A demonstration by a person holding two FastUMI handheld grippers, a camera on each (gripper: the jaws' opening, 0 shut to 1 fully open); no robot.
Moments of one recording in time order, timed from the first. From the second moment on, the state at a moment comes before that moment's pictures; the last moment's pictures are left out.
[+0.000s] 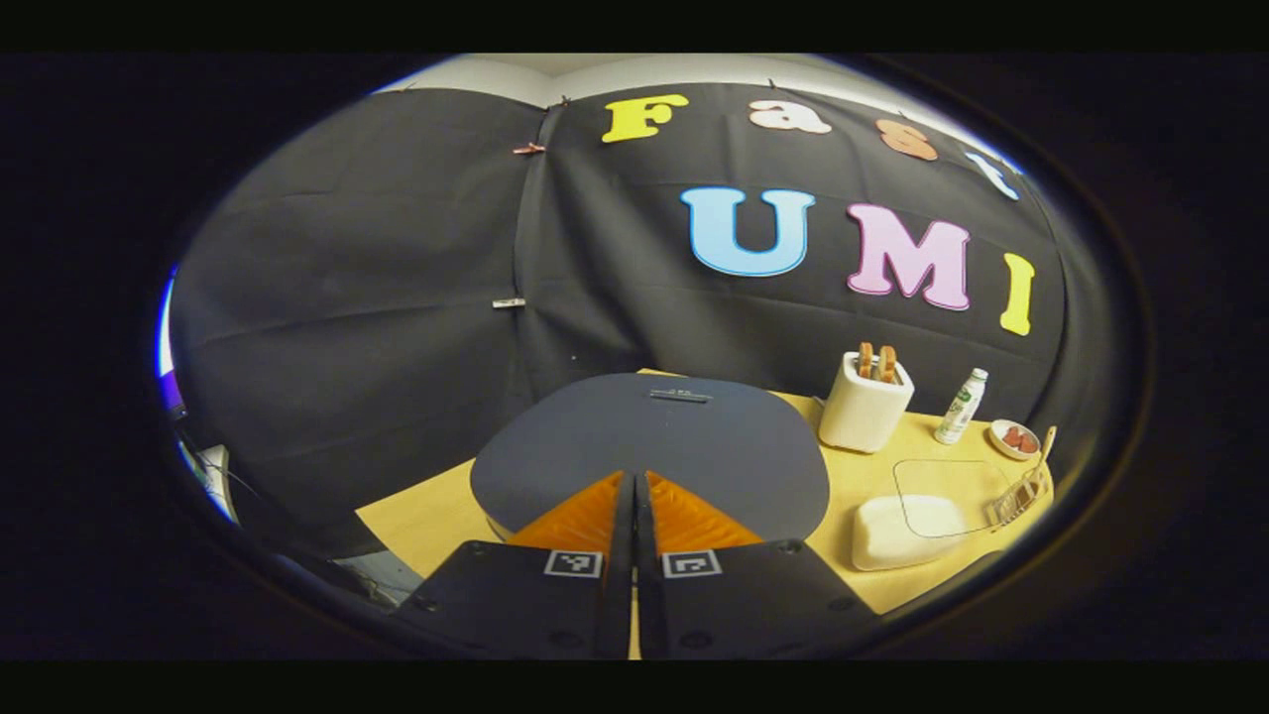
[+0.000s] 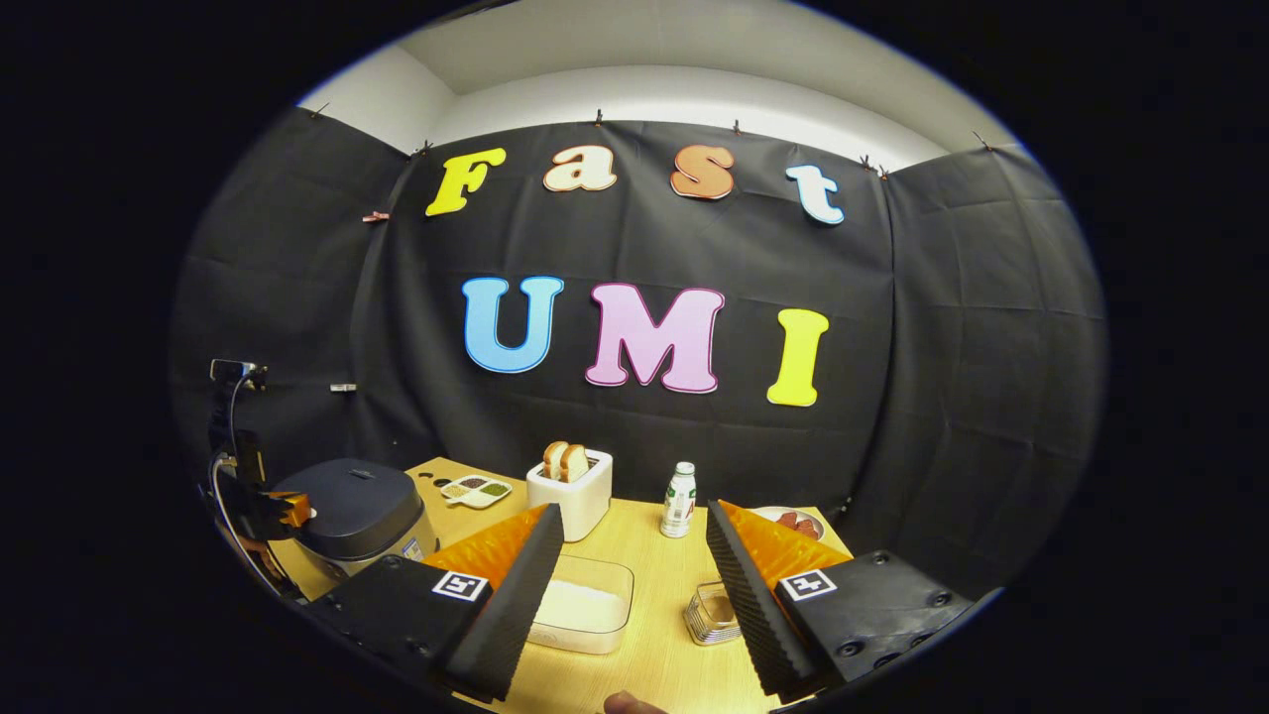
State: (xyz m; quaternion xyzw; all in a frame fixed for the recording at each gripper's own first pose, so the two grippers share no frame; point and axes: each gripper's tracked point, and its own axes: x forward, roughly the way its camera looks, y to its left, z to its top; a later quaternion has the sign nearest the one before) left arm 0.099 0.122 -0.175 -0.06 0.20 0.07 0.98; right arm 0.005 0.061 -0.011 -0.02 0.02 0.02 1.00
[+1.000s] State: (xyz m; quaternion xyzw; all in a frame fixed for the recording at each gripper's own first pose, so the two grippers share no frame) left arm 0.091 0.100 -0.014 0.05 0.01 0.05 1.00; right arm -0.006 0.045 -0.015 0.00 0.03 0.02 1.00
